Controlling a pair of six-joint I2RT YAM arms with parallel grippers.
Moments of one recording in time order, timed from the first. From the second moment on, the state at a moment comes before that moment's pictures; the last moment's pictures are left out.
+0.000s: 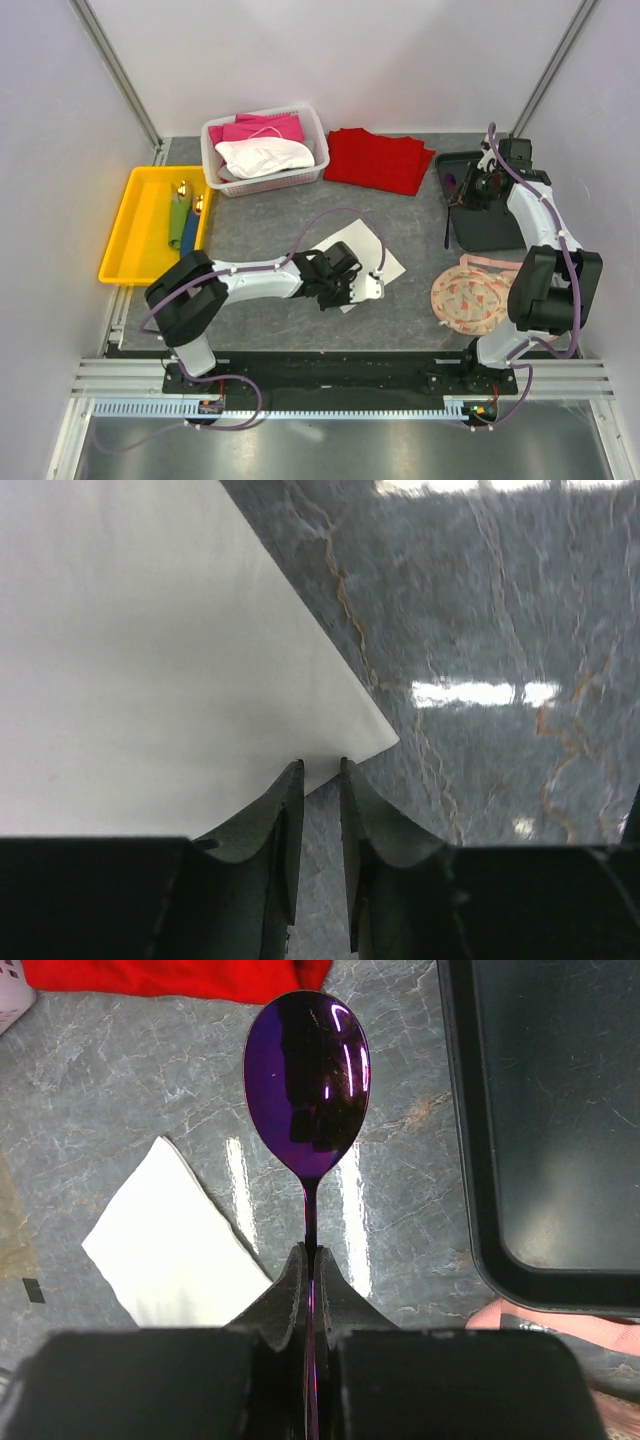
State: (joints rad) left arm -0.99 1.70 0.96 -0.33 0.19 0.60; right arm -0.16 1.64 1.34 -0.64 -0.39 0.24
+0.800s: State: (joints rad) left arm -0.49 1.31 1.11 -0.41 0.34 0.06; right arm 0.35 1.59 1.28 -0.52 -0.12 0.62
